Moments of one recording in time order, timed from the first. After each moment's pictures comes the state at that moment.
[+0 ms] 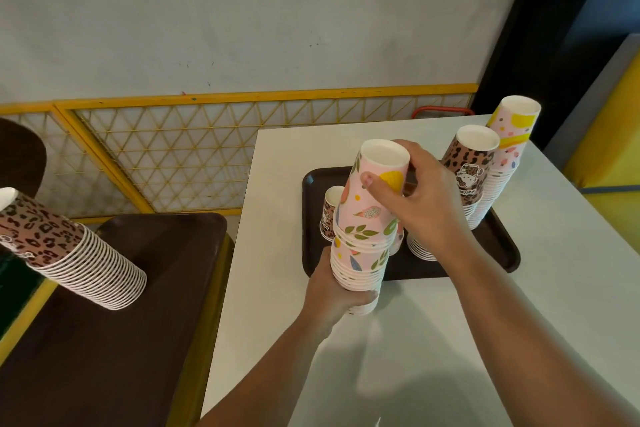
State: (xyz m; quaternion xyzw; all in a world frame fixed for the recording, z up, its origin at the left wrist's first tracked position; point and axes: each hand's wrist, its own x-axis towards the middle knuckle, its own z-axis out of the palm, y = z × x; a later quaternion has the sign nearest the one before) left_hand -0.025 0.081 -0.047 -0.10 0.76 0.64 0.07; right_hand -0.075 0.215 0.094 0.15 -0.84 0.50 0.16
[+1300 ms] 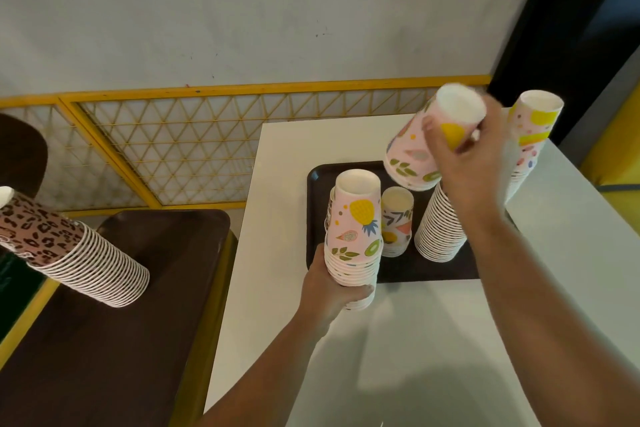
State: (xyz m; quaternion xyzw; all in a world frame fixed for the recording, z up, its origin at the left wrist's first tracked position) left_hand -0.031 0.071 -0.051 -0.12 0.76 0.64 0.05; right_hand -0.122 0.238 0.097 0.01 -0.80 0.49 0.35
